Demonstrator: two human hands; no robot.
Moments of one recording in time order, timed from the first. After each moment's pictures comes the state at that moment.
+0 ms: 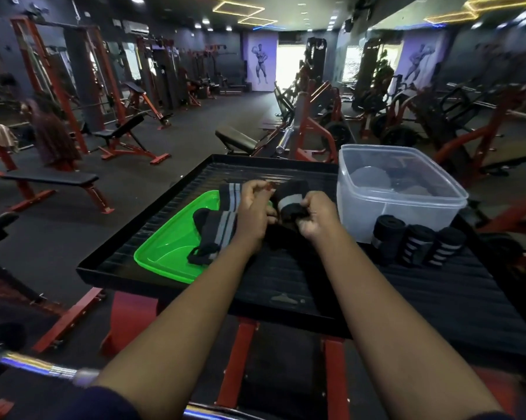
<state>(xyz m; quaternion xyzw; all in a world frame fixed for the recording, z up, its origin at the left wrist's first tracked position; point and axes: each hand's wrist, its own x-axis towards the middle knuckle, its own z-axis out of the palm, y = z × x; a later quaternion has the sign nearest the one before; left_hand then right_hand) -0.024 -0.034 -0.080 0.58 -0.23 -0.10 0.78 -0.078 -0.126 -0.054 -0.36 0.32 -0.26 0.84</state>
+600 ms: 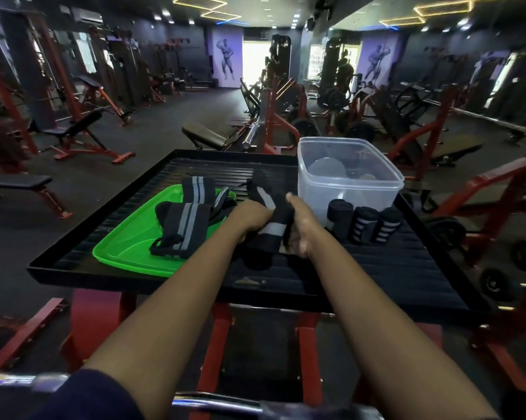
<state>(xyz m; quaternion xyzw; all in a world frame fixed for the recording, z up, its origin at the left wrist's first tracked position) -0.055 -0.064 -0.072 0.83 -0.26 -0.23 0.44 -0.144 -0.144 -0.078 -0.50 0.36 -0.09 0.79</state>
